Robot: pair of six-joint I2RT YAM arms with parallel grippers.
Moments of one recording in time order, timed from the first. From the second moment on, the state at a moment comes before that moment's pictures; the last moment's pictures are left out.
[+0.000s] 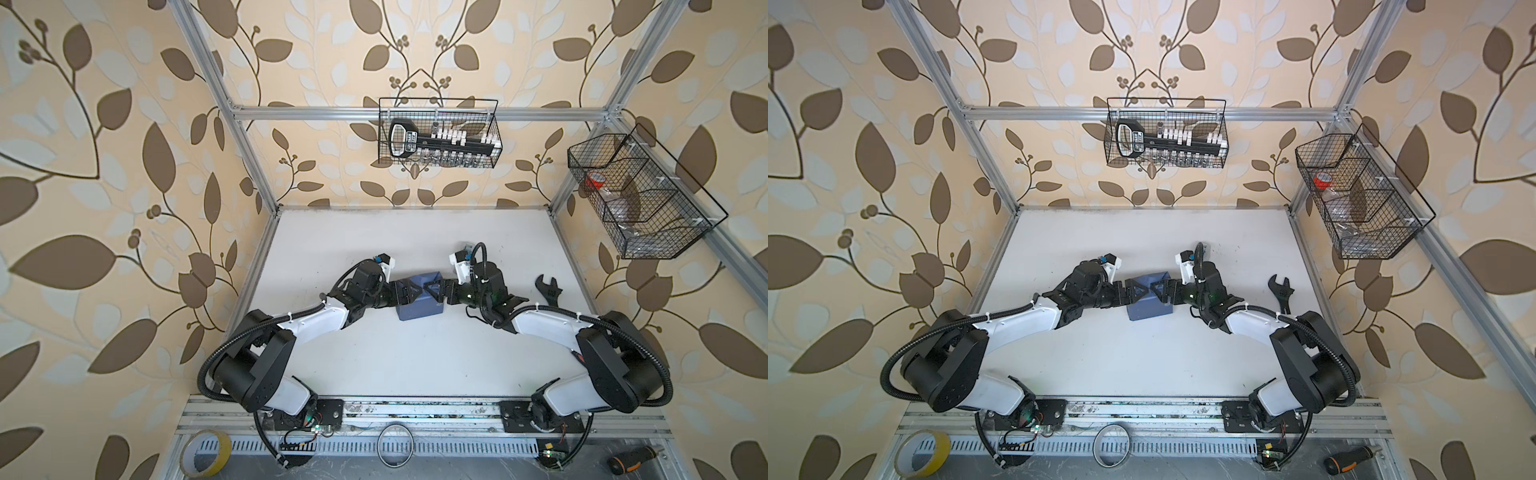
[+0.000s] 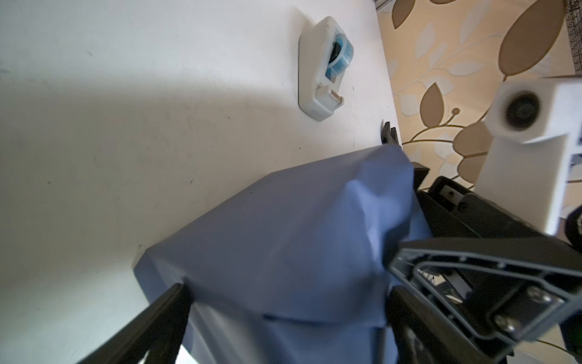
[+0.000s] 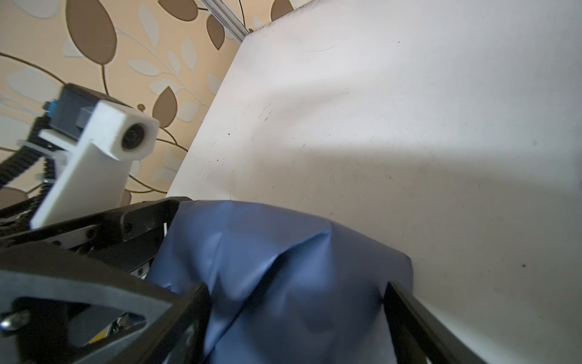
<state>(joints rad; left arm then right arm) -0.55 1.48 0.71 0.17 0.41 -0.74 0.48 1.49 0.64 0.34 -0.35 0.53</state>
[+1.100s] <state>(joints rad) -0.54 1.46 0.72 0.16 0.42 -0.80 0.43 1.51 0.60 0.44 -0.45 0.56</state>
